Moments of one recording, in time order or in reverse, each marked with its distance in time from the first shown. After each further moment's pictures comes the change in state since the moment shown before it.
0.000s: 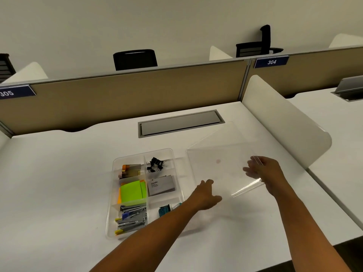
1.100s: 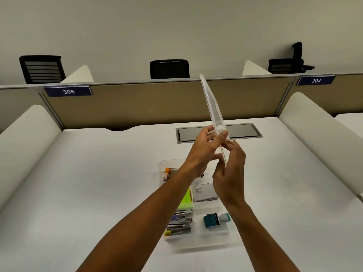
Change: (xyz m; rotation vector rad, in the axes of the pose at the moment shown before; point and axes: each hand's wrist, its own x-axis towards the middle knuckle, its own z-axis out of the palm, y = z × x) left_hand -0.108 -0.015 -0.218 -1.047 0.333 0.357; right_hand -0.169 -0.070 0.271 -0.287 0.112 -0.859
